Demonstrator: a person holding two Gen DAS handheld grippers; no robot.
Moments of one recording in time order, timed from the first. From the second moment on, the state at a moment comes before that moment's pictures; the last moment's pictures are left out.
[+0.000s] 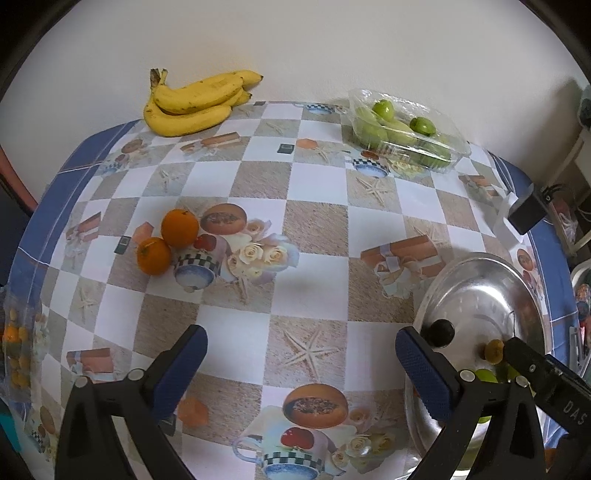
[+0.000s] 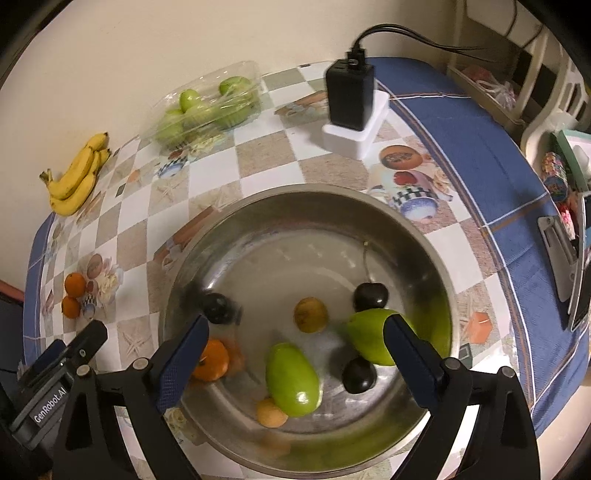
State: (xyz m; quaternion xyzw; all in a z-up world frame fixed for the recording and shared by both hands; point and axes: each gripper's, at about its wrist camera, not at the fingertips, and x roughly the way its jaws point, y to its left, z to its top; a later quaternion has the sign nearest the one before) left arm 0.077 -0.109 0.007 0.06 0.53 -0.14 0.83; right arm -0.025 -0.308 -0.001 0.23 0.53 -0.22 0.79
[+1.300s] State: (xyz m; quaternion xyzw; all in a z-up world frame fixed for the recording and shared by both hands) left arm 0.140 0.056 0.005 0.01 0.54 -0.02 0.84; right arm 0.063 -0.146 -0.009 0.15 0.55 -0.05 0.82
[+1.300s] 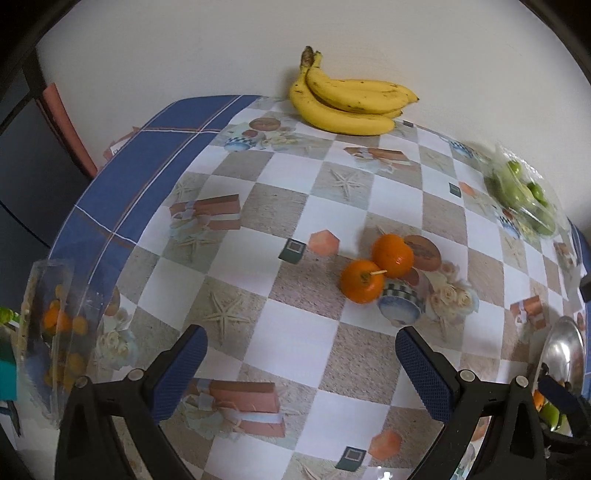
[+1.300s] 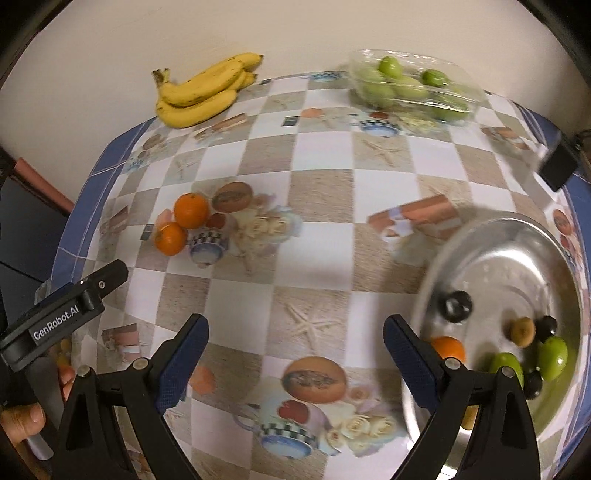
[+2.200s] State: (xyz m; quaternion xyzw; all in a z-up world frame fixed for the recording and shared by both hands) left arm 0.184 0.077 -0.034 -0.06 0.53 -0.06 0.85; right arm 0.168 -0.138 -0.024 0.23 0.54 0.01 0.81
